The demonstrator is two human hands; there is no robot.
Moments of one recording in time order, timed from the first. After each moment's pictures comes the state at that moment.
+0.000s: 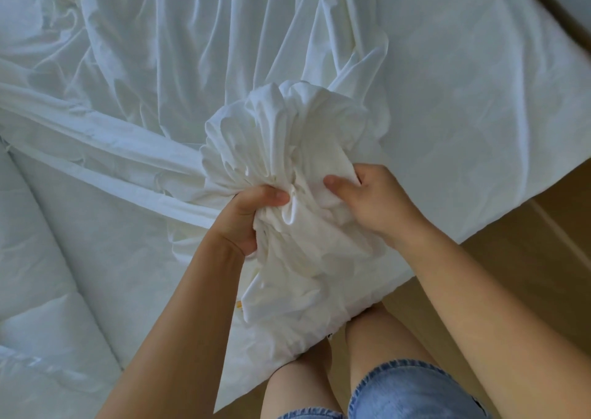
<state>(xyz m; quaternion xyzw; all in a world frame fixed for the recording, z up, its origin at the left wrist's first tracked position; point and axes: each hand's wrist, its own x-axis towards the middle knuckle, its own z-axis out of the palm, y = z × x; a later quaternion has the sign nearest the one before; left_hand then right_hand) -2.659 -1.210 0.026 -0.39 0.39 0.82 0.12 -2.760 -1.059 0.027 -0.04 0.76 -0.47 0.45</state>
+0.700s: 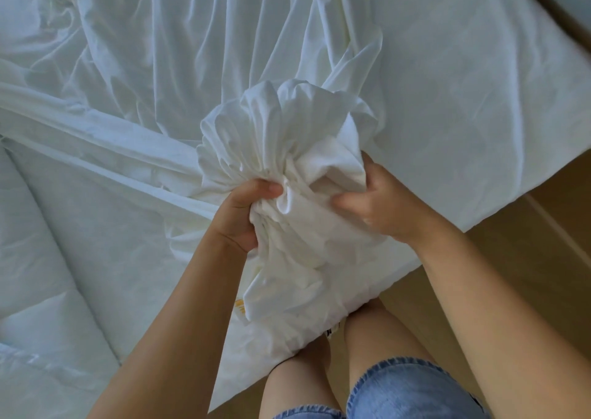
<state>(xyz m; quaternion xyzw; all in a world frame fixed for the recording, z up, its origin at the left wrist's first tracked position) -2.658 -1.206 0.019 -0.38 0.35 0.85 0.08 -2.765 -1.038 0.025 -0.12 0.67 -0.52 0.51</state>
